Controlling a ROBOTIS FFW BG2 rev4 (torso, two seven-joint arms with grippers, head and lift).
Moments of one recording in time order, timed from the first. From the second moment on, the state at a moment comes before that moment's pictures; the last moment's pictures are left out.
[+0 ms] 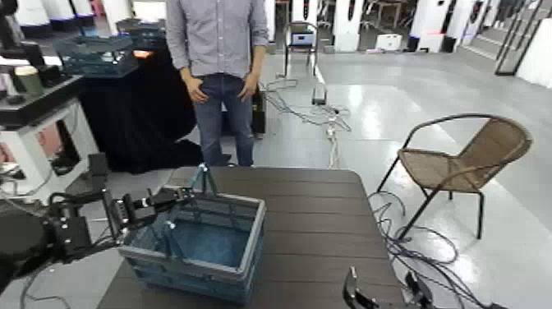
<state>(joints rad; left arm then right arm) -0.43 0.51 -0.10 -1.28 1.16 0.89 -0.55 0.42 -0.14 0.24 -1.88 -0.06 -0.17 -0.31</state>
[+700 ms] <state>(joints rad) -0.19 0.41 0.04 -1.62 1.36 0.94 -0.26 0.42 -0.14 0.24 -1.90 -0.03 -0.17 -0.33</state>
